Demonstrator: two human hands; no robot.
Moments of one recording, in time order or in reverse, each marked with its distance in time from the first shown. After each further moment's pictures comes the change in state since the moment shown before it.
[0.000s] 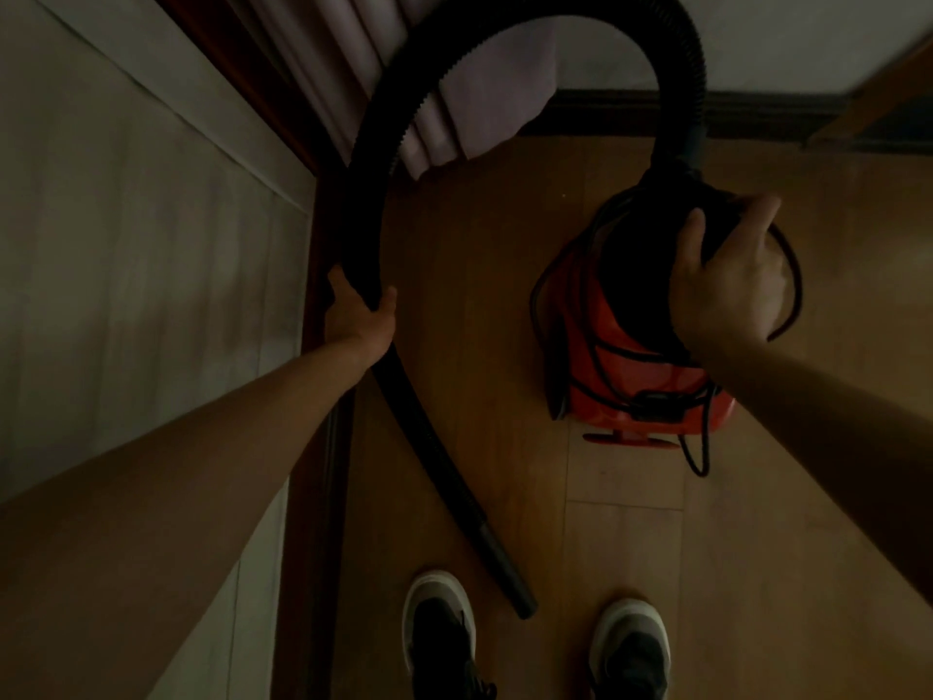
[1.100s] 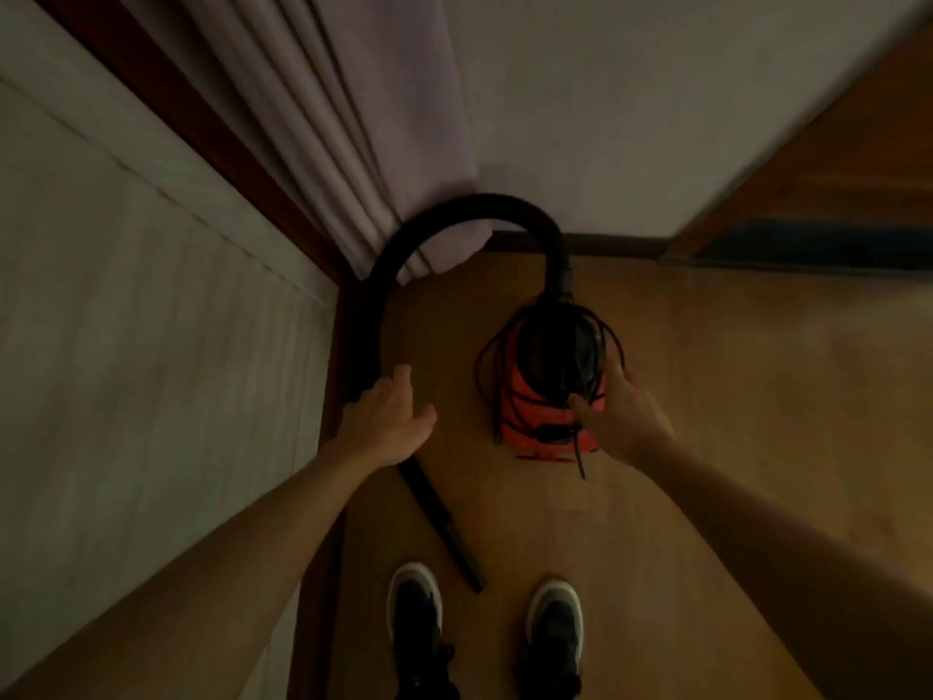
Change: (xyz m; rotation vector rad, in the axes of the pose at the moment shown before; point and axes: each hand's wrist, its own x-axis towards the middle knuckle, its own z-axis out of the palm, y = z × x) left_hand -0.197 0.099 -0.088 0.585 -0.323 0.286; right_hand -0.049 -0.030 -0.167 -0.219 -0.709 -0.044
